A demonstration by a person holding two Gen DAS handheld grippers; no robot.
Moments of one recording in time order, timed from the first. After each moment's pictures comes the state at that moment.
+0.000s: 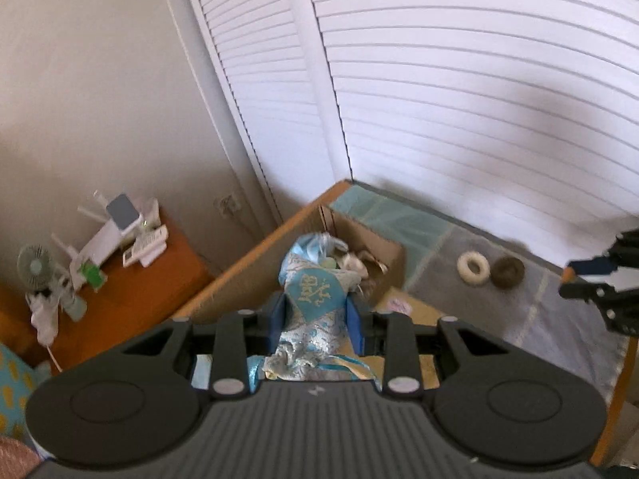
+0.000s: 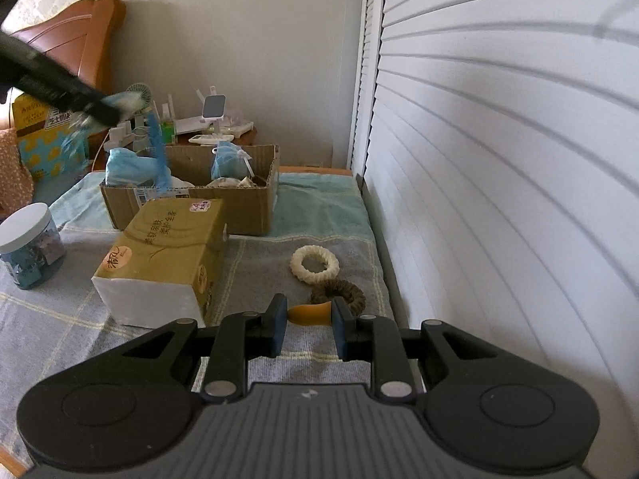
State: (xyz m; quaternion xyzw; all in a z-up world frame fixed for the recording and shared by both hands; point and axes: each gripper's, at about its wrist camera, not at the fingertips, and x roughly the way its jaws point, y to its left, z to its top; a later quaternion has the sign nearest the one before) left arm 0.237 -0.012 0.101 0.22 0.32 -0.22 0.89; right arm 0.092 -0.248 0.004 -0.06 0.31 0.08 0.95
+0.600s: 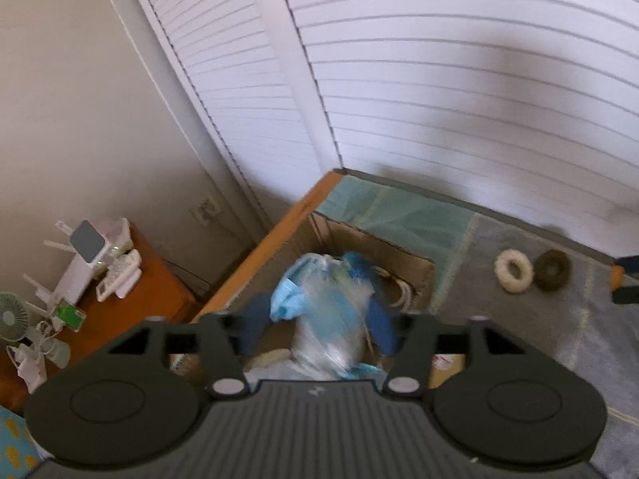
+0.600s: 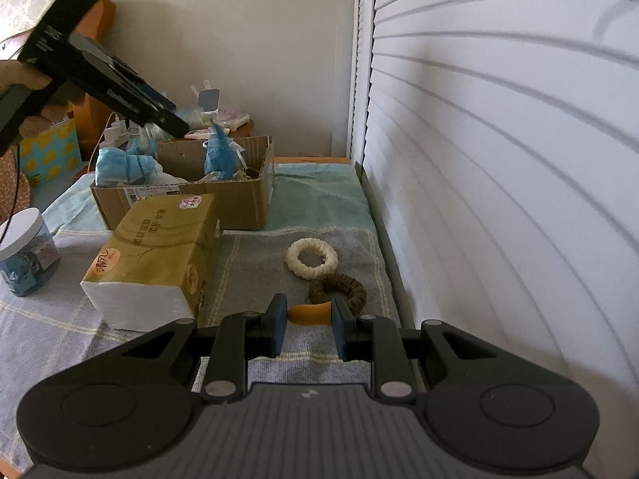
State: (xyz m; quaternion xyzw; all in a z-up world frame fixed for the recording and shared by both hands) left arm 0.305 -0.055 0.056 0.27 0.33 -0.25 0.87; right arm 0.105 -0.253 -0.003 -0.04 0.32 0.08 0.94
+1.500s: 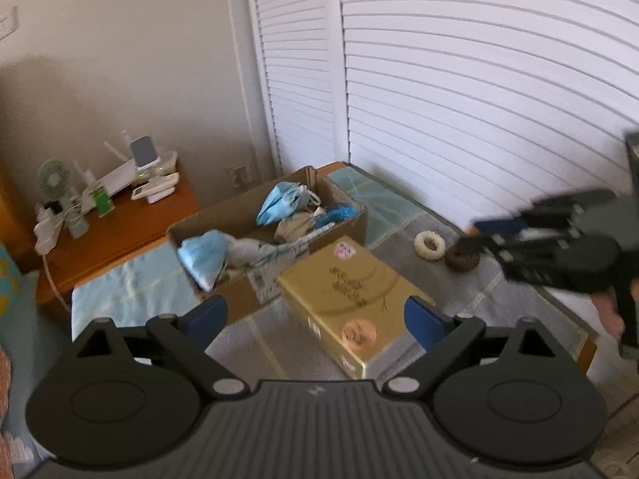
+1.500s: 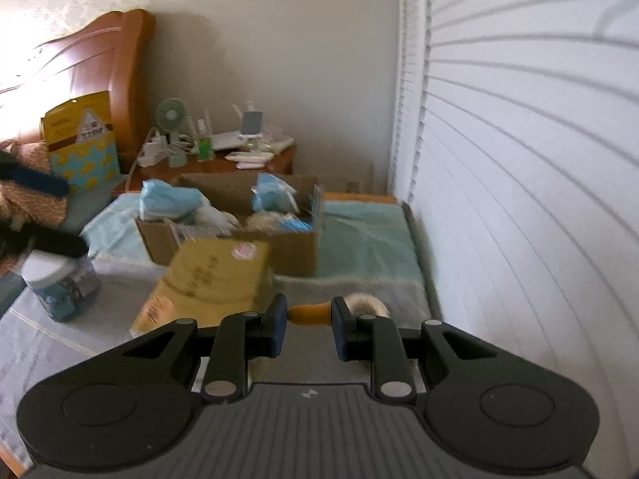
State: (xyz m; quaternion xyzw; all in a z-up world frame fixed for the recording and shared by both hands) left arm 0.130 -0.007 0.081 0.11 0.34 -0.17 0.92; right arm 0.131 -0.215 0.035 -0.05 0.29 0.15 0.94
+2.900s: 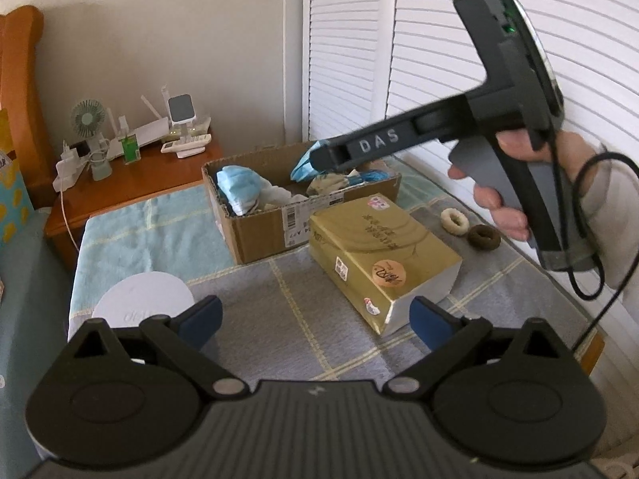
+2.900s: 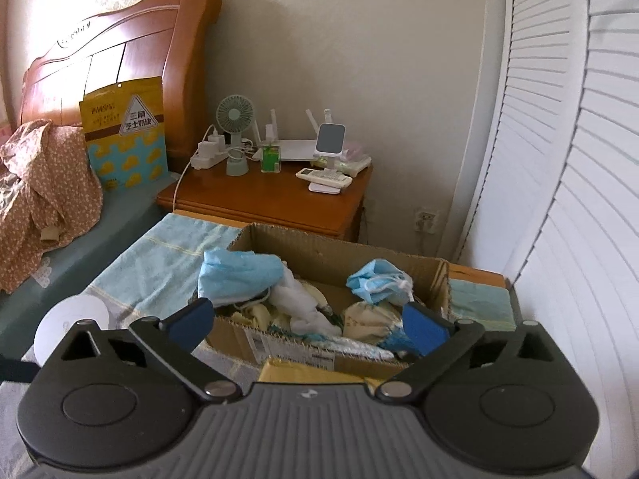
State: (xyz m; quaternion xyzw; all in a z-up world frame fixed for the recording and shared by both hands) left arm 0.099 0.033 0.042 0.05 0.34 -0.13 0.93; right arm 0.227 -0.106 0.053 -0.09 0.30 0.22 0.92
